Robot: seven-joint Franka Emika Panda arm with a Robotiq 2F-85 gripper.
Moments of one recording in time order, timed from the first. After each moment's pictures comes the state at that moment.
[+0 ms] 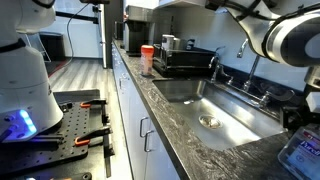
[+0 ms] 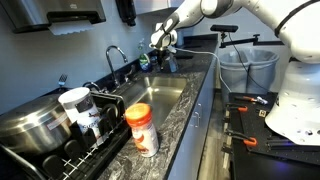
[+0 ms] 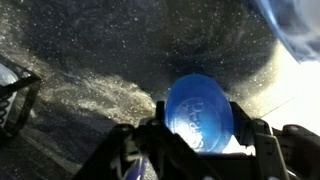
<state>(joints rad) -0.51 0.88 -0.07 -1.26 0.11 2.40 -1.29</state>
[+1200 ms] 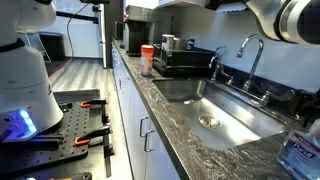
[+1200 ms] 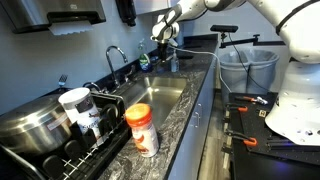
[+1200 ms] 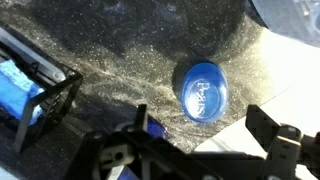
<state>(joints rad) -0.53 0.80 -0.06 -1.28 0.11 2.38 -1.29</state>
